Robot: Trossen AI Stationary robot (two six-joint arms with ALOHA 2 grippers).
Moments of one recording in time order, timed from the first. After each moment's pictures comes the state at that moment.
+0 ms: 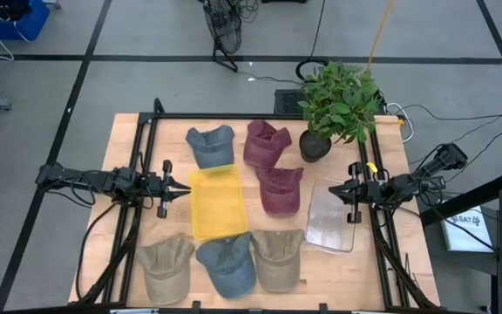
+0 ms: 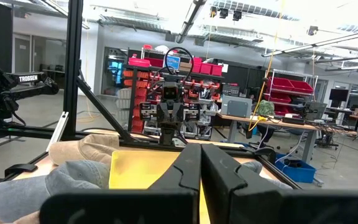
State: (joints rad) left arm -0.14 0.10 0.02 0.03 -0.11 0.13; right arm 0.53 0.18 0.01 0.42 0.58 -0.25
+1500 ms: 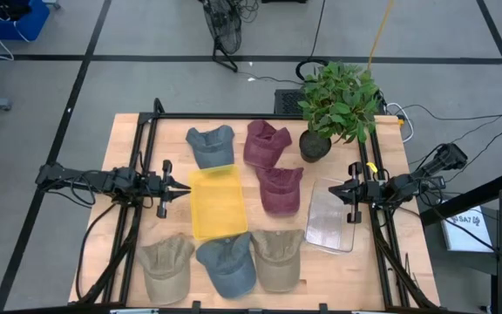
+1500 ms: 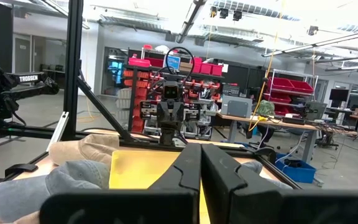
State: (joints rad) left arm -0.14 0.10 0.02 0.05 -0.11 0.10; right arm 0.53 0.18 0.01 0.42 0.58 -0.25
